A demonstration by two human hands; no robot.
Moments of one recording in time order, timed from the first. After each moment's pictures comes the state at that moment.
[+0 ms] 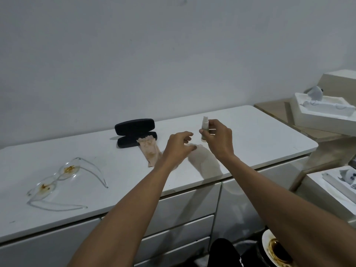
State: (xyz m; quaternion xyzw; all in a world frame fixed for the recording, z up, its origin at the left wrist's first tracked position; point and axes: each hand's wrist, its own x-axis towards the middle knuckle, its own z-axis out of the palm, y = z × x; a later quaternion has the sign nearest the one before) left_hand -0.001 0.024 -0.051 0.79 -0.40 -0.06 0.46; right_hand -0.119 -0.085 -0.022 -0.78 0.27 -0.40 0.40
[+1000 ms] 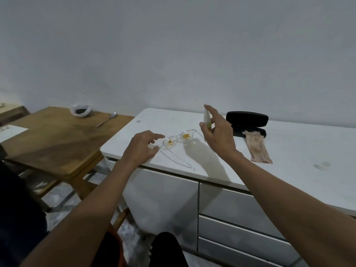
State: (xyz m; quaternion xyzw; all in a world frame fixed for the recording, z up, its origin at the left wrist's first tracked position) left_hand 0.046 0.444 -0.031 0.92 -0.21 0.16 0.28; right_hand 0.030 0.167 -0.016 -0.85 -0.07 -0.33 0.41
